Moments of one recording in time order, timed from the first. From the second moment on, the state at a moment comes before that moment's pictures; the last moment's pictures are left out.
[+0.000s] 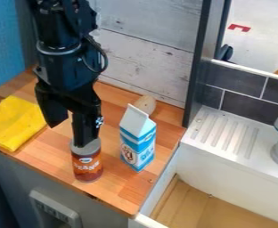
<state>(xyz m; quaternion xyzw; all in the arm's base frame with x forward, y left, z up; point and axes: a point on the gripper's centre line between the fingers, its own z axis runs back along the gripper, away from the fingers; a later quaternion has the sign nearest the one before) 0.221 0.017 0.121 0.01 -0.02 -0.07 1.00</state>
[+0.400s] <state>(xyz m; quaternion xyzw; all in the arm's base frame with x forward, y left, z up) 0.234 0.000 0.101 0.00 -0.01 -0.09 1.00</state>
